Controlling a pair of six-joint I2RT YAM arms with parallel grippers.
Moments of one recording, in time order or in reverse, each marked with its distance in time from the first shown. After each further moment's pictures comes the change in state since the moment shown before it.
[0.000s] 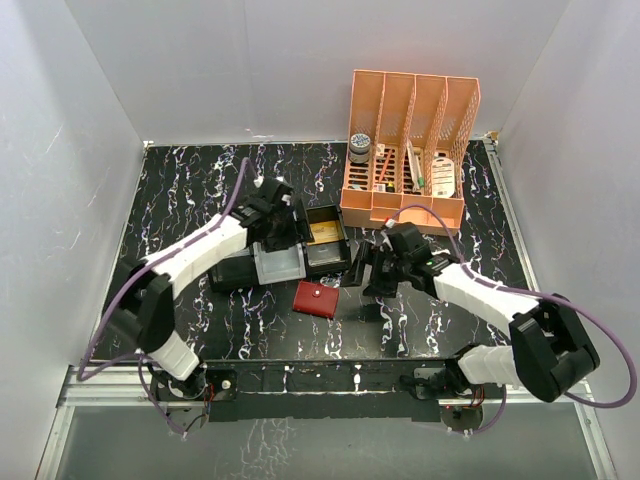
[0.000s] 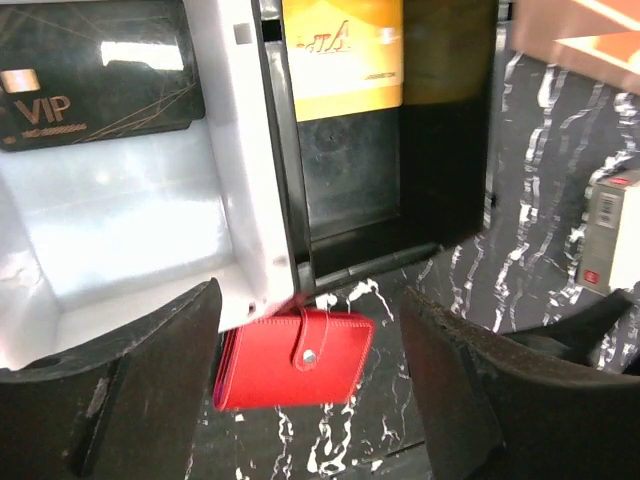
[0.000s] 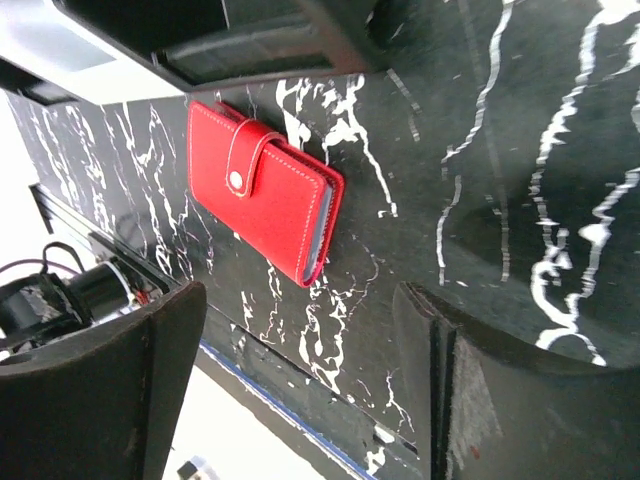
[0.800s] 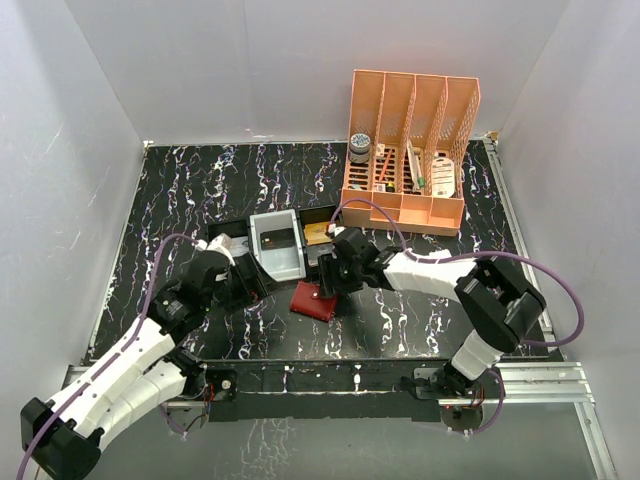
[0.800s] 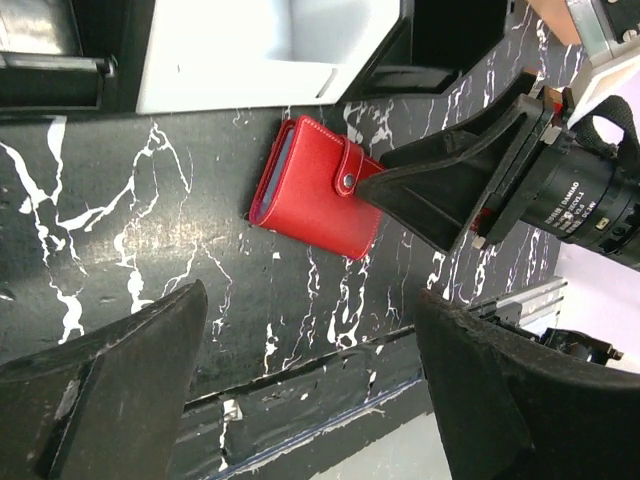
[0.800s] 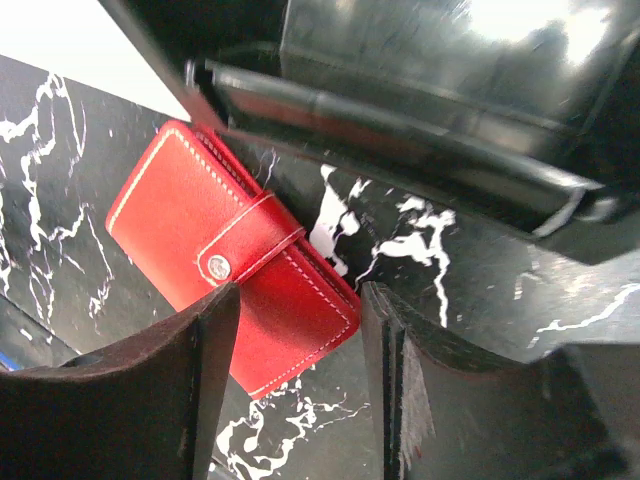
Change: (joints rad) left arm 0.001 -0.916 -0.651 0.008 0.055 -0.187; right arm 0.284 0.333 0.214 0.066 0.247 -0.280
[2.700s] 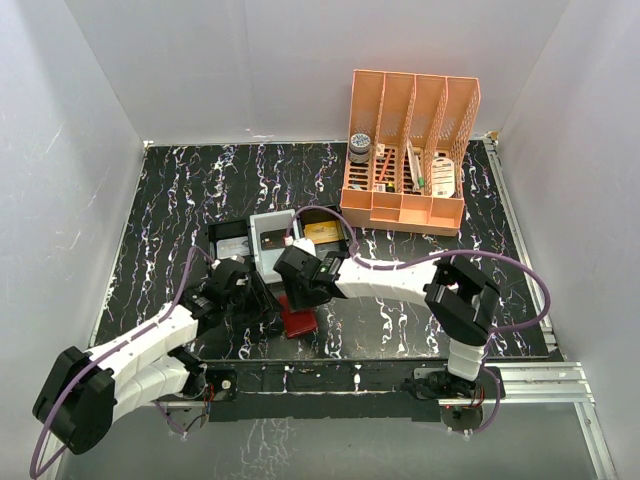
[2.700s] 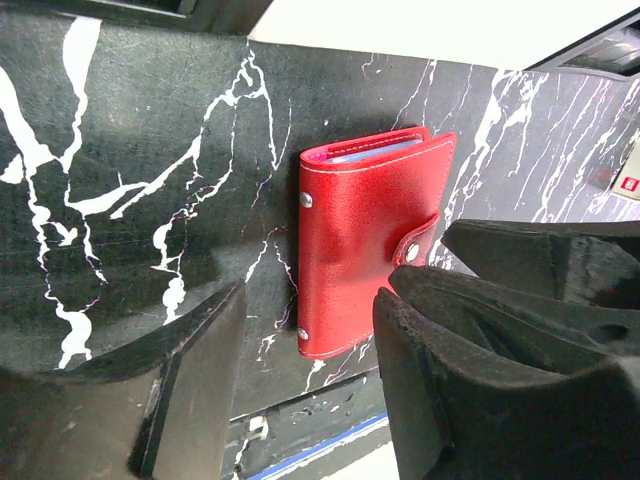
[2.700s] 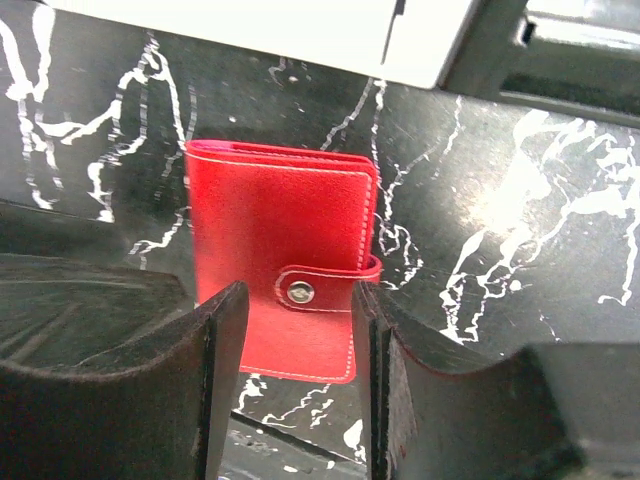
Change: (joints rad) left arm 0.000 0.251 -0.180 0.208 0.086 -0.129; right arm 0.315 0.208 0.369 -0.371 0.311 0.225
